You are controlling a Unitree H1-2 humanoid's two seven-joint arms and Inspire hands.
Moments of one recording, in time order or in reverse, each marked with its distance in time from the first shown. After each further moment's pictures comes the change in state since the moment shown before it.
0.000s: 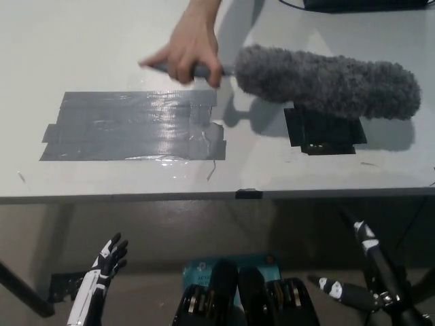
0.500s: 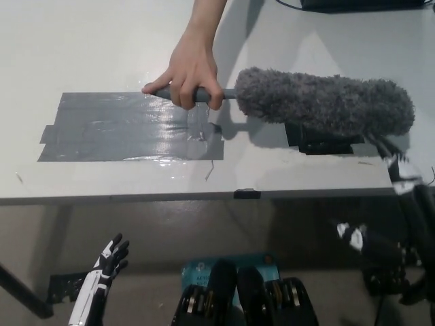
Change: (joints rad) left_arm 0.000 -0.002 -0.003 0.000 0.000 0.013 0.000; right_arm -0.183 -0.024 -0.040 -0.359 -0.308 0.148 0.070
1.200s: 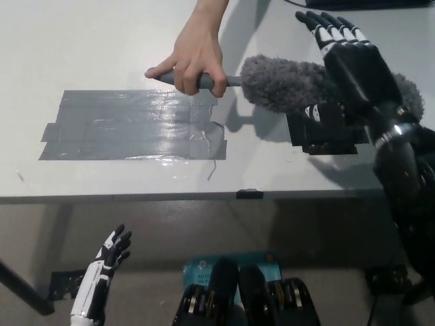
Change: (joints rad) left_arm -0.039 -0.002 0.000 -0.002 0.000 0.003 0.000; right_arm -0.576 -0.062 0.168 0.456 -0.394 0.274 0.229
